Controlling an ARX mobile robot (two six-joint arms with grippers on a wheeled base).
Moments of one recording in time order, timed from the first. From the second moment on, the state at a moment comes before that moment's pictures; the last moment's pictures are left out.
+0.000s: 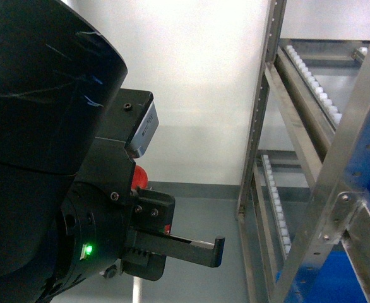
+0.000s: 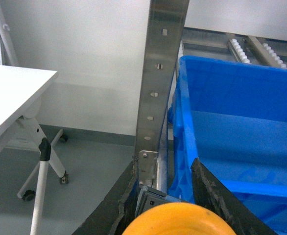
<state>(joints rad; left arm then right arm) -0.62 1.54 0.65 0.16 -0.28 -0.27 0.22 0.31 0.20 -0.01 0.19 -0.04</state>
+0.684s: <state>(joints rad) -0.62 1.54 0.65 0.16 -0.28 -0.27 0.22 0.31 0.20 -0.01 0.19 -0.04</state>
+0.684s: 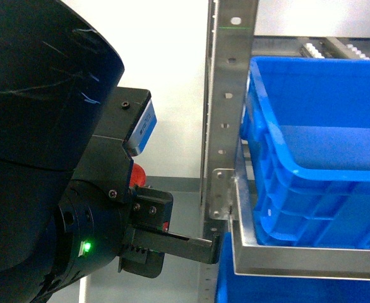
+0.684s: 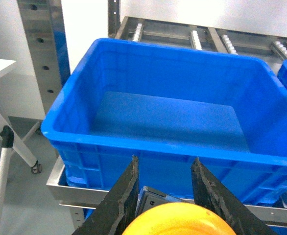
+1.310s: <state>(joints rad) -0.62 1.54 0.65 0.16 -0.28 -0.27 0.22 0.31 0.20 -0.01 0.19 -0.04</state>
